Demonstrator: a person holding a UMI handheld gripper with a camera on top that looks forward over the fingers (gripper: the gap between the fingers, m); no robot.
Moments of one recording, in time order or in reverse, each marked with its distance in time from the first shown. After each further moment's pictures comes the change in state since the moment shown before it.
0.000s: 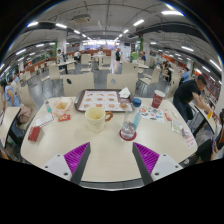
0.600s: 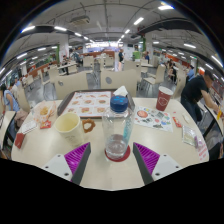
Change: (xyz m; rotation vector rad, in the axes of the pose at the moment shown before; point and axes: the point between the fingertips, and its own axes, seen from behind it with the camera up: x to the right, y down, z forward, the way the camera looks) arm 0.071 -0.020 0.151 0.030 -0.078 0.021
